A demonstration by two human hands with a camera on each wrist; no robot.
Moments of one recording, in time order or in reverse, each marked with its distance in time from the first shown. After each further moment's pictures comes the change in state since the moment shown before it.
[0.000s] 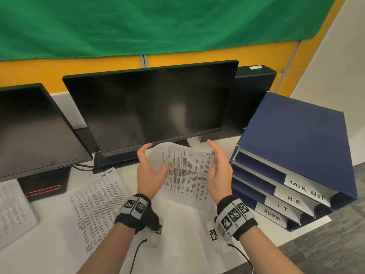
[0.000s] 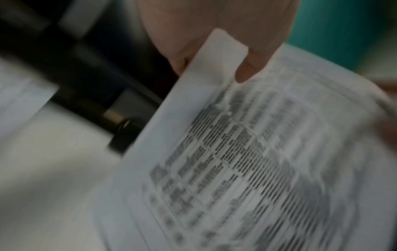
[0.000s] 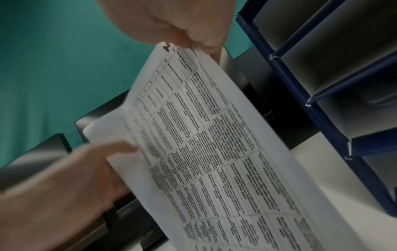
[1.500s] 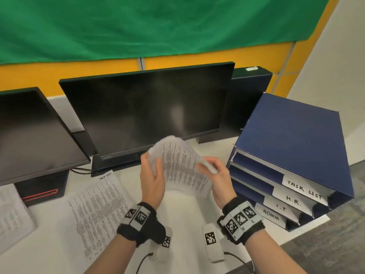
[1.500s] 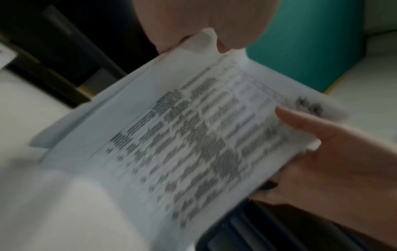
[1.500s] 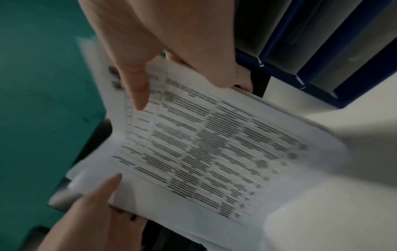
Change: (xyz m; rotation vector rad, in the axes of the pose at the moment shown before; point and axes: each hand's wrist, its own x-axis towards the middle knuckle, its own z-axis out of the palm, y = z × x) left_hand -0.017 0.011 0.011 -0.119 0.071 0.048; right_hand 0.003 0.019 -0.002 0.637 -0.133 0.477
